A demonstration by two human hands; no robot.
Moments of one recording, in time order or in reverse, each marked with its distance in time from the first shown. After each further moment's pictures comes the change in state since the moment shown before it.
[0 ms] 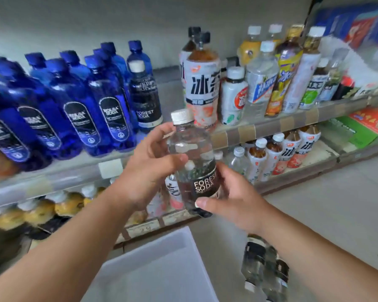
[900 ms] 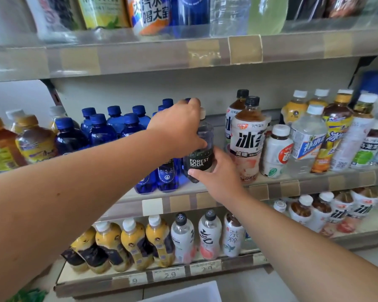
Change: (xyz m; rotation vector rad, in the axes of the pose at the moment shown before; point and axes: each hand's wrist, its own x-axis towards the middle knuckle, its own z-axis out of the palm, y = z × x) left_hand 0.089 0.129 -0.024 1.842 0.314 0.245; right_hand 0.163 -0.043 0.046 -0.380 0.325 -0.310
